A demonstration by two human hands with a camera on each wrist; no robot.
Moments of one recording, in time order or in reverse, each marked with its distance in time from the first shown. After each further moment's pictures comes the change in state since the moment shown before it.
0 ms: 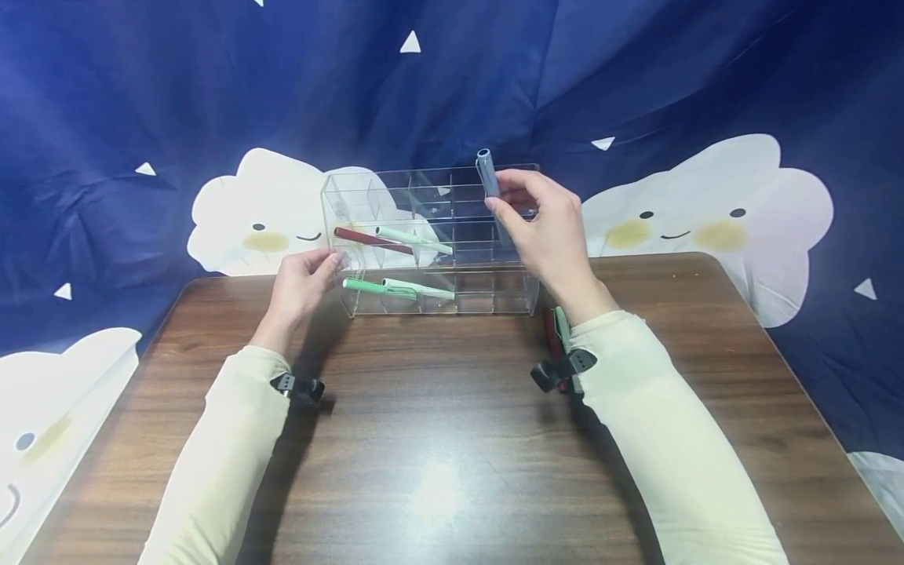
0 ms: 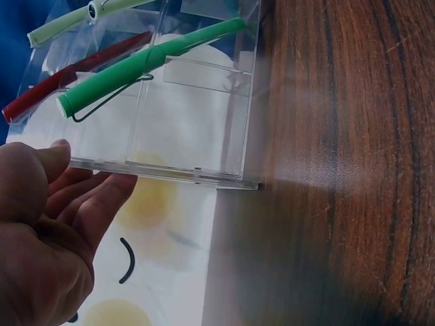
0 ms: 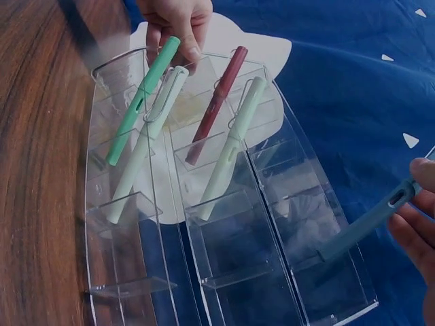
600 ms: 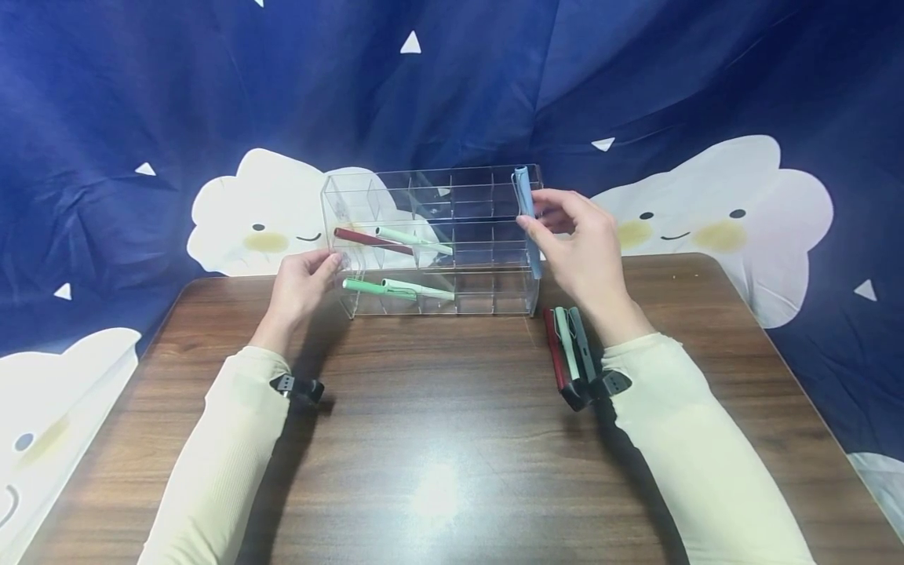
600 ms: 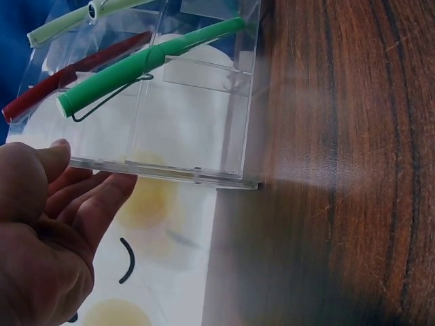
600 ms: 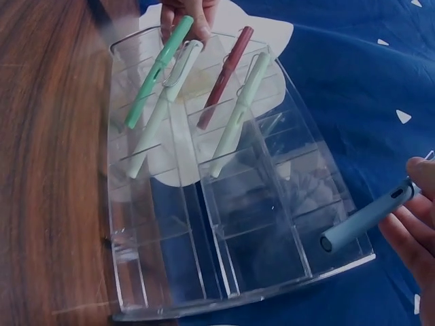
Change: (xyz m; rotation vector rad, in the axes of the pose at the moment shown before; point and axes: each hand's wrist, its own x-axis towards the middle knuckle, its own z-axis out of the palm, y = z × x) left_hand -0.001 0.000 0.000 -0.003 0.008 0.021; right_hand -0.021 0.018 -0.030 -0.046 0.021 0.052
